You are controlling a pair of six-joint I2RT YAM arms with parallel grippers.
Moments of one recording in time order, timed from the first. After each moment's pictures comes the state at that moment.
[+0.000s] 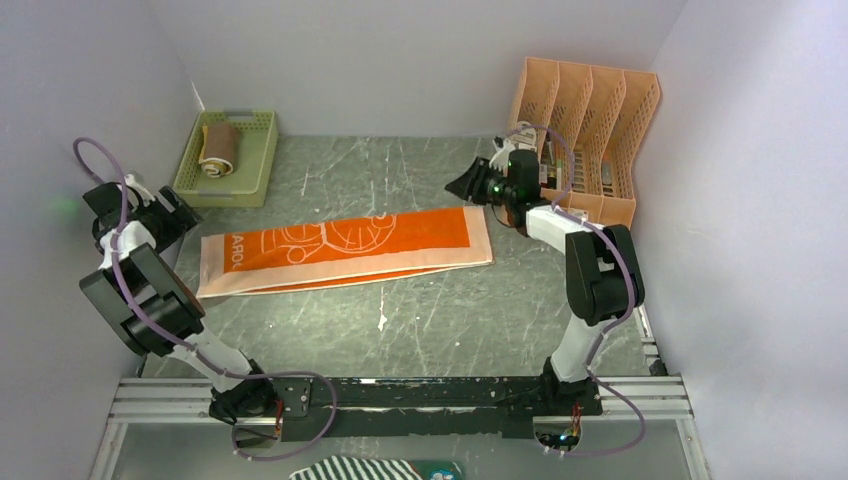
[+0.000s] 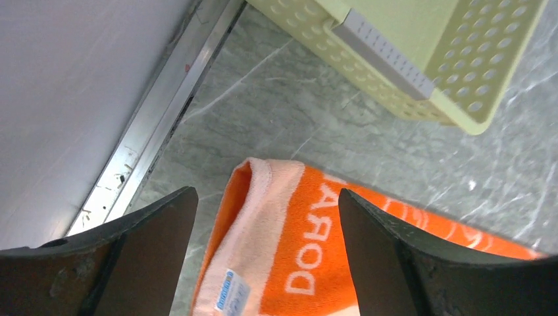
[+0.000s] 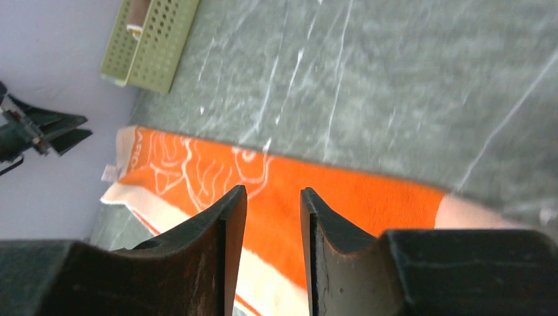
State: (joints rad) left arm 0.70 1.66 1.11 -0.25 0.39 -0.16; right arm 0.21 1.82 1.14 0.34 -0.53 0.54
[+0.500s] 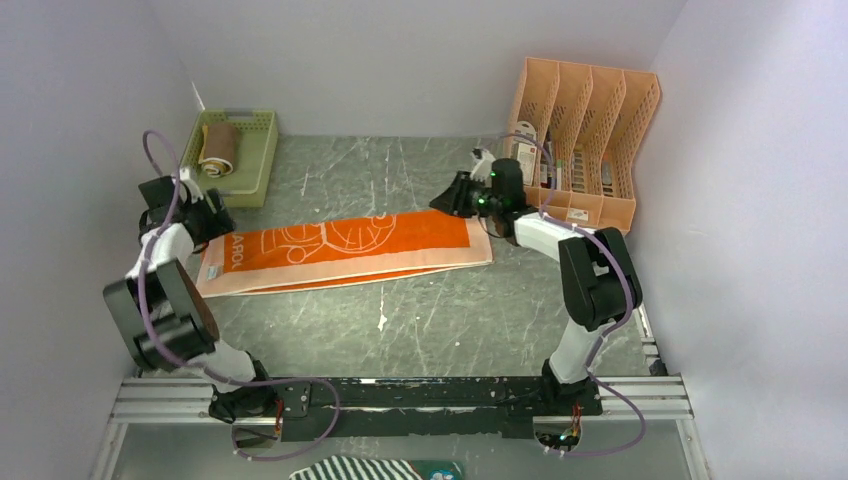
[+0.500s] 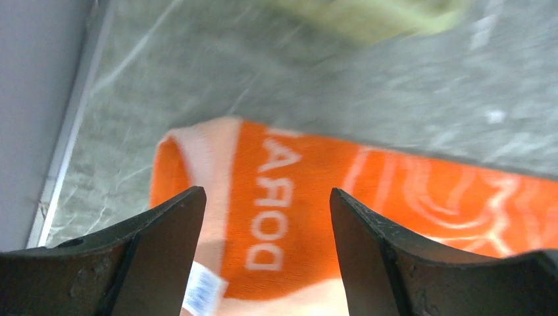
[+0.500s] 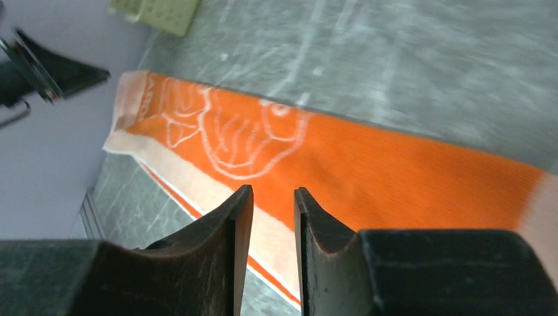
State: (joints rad) left arm 0.50 1.61 0.97 -0.22 0.24 -0.01; right arm 0.27 1.78 1.00 0.36 -0.58 0.53
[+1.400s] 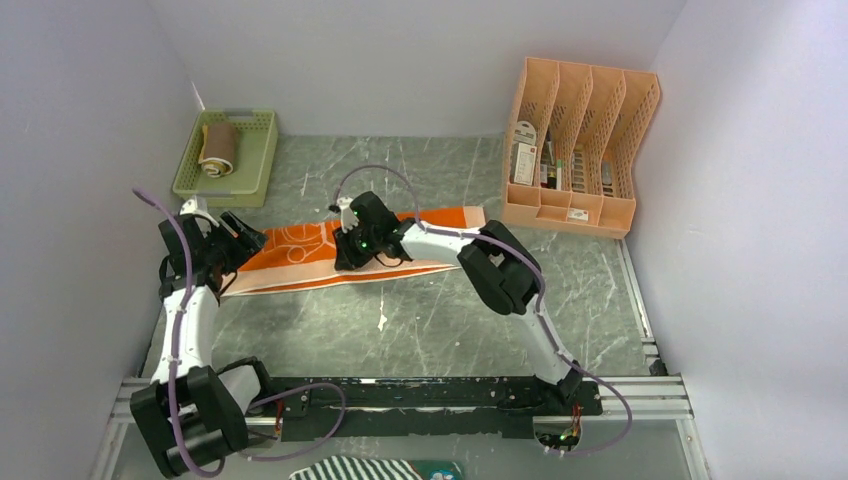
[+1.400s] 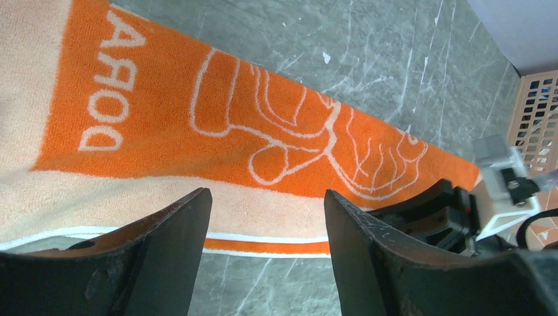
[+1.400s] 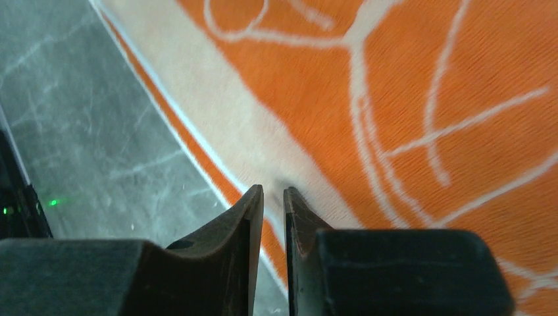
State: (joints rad) left arm 0.37 0.99 0.60 -0.23 0.35 -0.45; right arm 0.87 2.24 1.55 -0.03 -0.42 0.25
